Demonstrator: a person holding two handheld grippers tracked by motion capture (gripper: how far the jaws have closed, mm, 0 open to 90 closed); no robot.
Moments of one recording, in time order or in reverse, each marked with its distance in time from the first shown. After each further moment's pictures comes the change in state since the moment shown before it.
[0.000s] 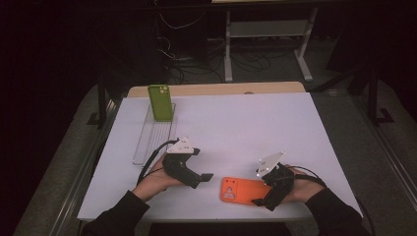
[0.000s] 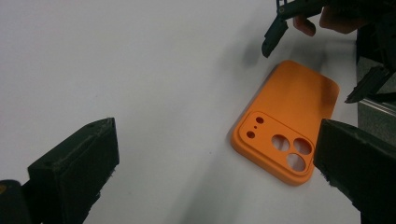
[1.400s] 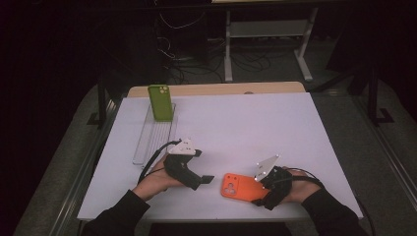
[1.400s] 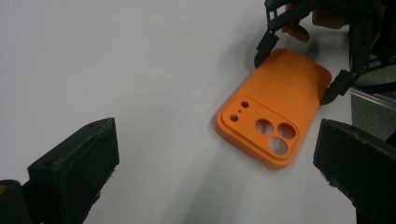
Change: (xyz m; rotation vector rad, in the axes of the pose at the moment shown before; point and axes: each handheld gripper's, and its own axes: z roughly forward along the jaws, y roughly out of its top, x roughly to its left) left arm 0.001 0.001 0.003 0.027 -0.037 0.026; right arm -0.002 -0.004 0.008 0.060 -0.004 -0.035
